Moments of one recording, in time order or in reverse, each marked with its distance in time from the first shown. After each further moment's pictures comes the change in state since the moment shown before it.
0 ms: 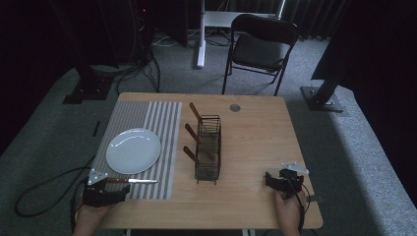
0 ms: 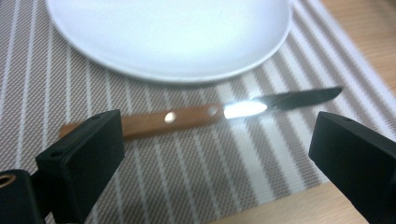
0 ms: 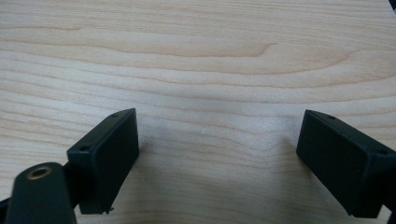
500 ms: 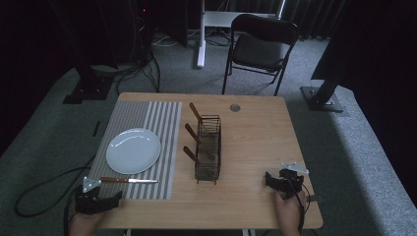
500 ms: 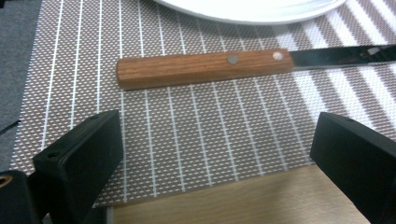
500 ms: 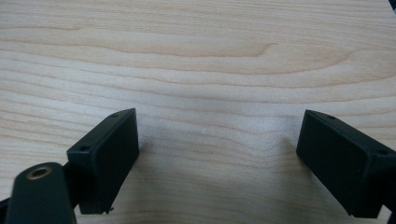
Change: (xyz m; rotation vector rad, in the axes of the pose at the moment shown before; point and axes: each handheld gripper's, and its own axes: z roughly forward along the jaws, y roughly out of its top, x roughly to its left) left arm 0.016 -0.031 -0.002 0.028 0.102 -0.016; right arm 0.000 0.000 0.000 0.000 0.000 0.000
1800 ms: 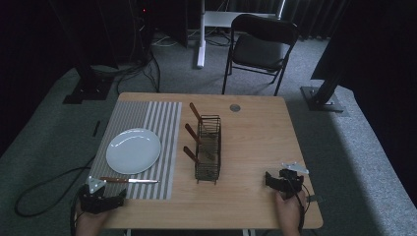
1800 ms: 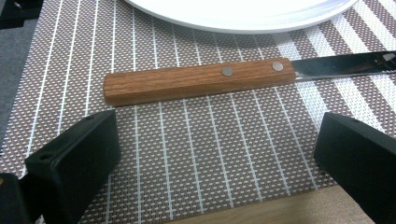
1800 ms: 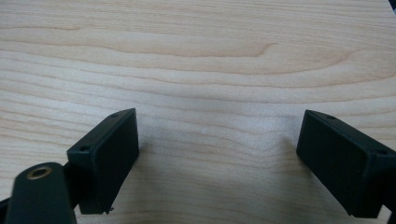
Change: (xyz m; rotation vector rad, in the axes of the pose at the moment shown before) left arm -0.007 -0.004 0.014 -0.038 0.055 0.025; right arm 0.000 0.000 0.000 0.000 0.000 0.000
